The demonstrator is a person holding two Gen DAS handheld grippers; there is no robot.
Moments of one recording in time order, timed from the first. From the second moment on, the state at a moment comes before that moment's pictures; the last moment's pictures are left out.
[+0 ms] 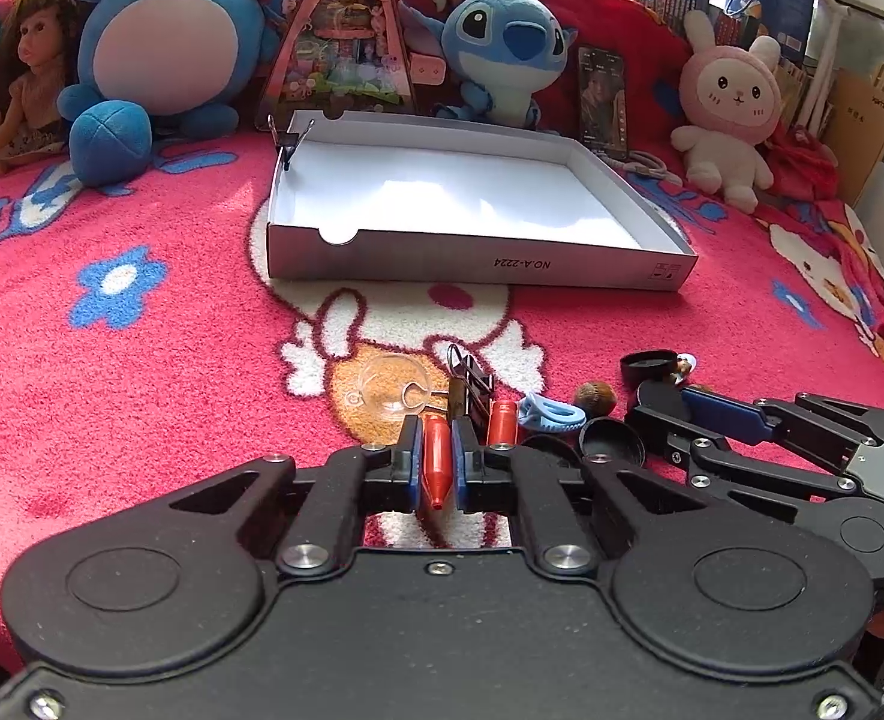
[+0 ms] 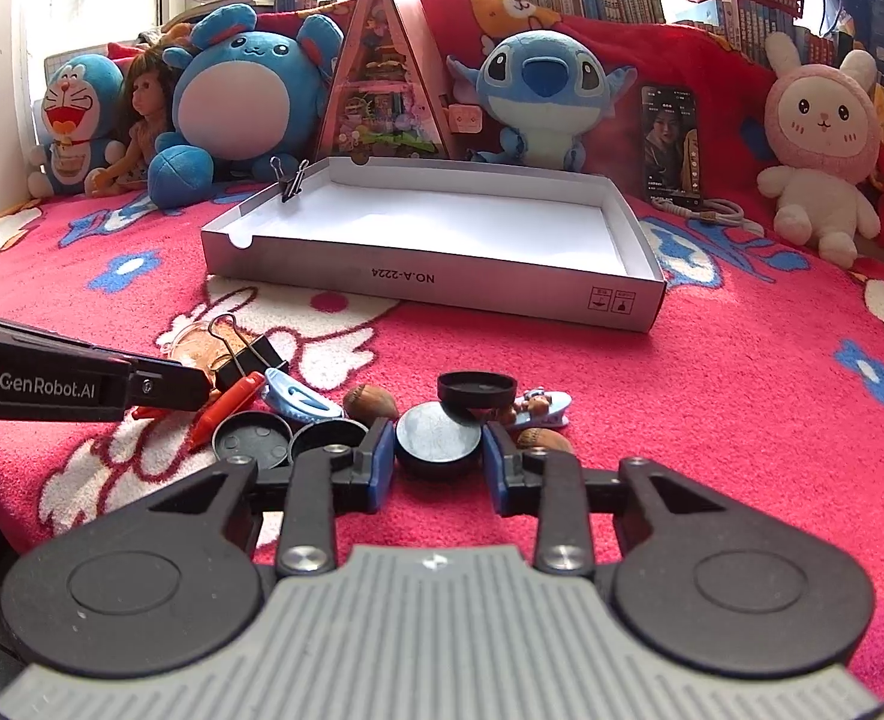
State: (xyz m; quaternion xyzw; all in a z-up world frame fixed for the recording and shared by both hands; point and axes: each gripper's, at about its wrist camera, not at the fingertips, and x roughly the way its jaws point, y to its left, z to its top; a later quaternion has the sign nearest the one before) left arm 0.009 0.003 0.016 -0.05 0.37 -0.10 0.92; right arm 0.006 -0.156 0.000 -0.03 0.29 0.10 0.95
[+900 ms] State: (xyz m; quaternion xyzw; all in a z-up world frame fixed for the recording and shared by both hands) left arm 0.223 0.013 0.040 -0.11 0.42 -0.10 0.89; right arm 0.194 -0.187 0.046 0.04 0.40 0.07 0.91
